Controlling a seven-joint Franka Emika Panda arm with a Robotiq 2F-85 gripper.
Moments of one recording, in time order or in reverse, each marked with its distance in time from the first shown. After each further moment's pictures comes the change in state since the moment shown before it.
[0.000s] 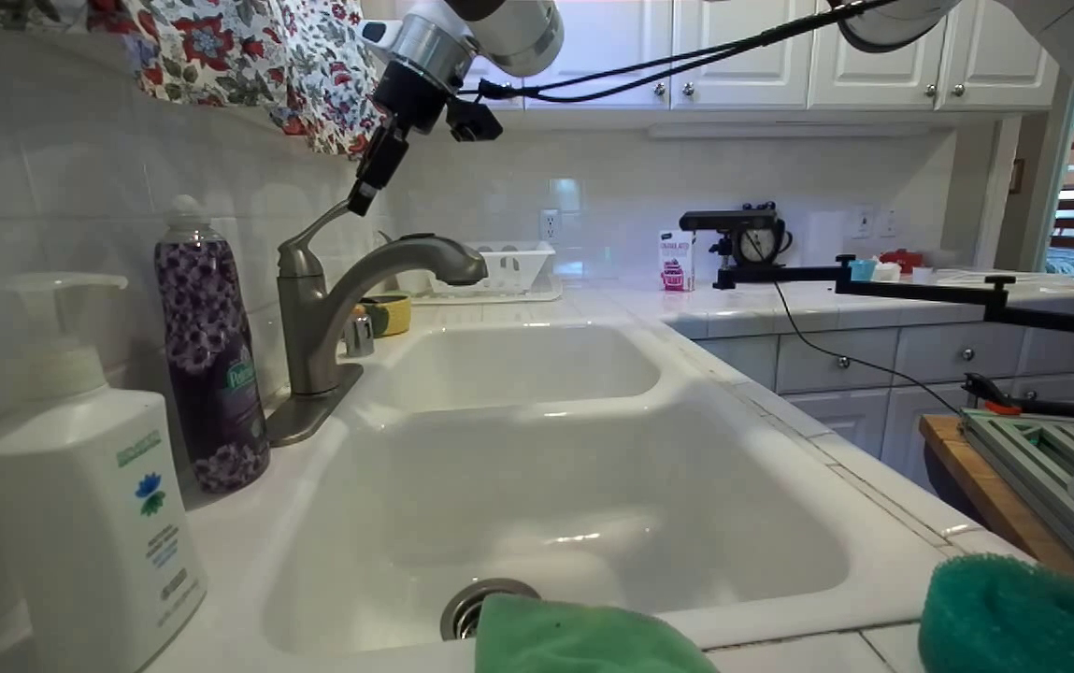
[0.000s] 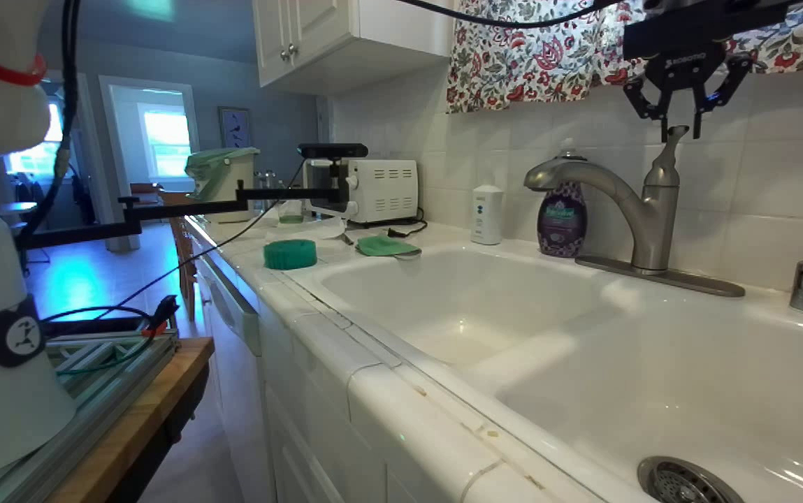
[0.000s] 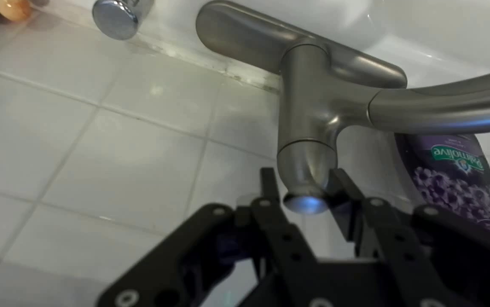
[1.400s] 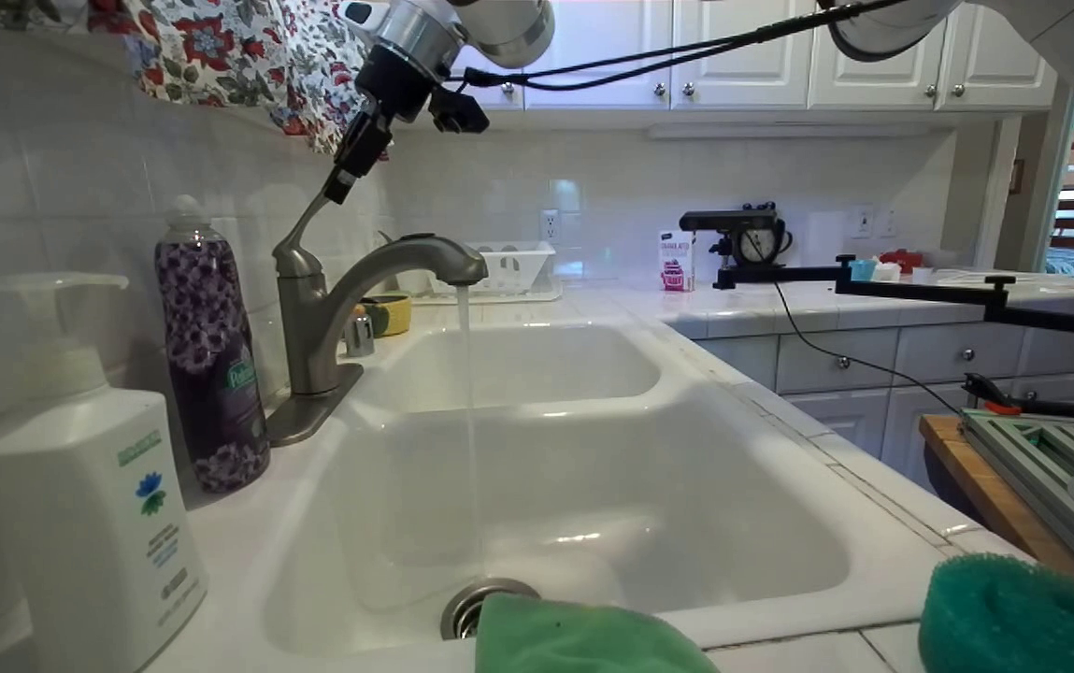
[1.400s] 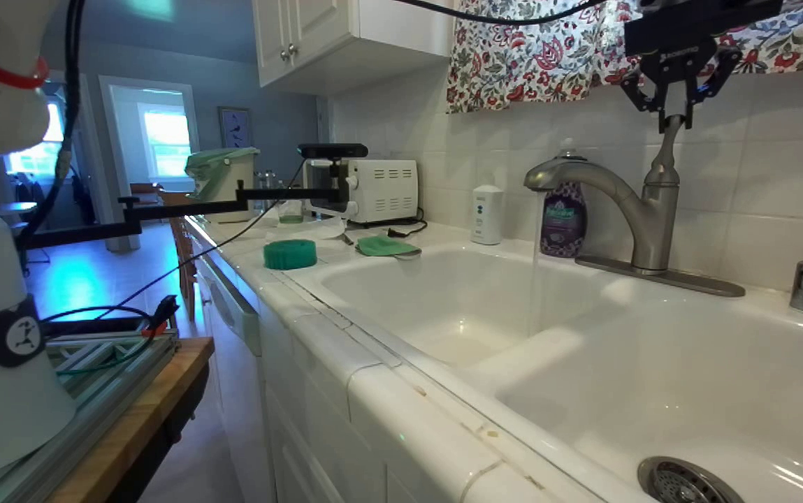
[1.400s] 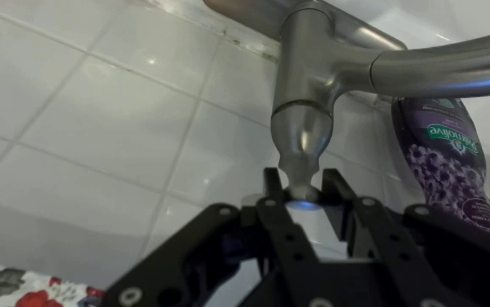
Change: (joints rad) arm 0.018 0.030 0.019 0.066 0.000 0.000 -0.059
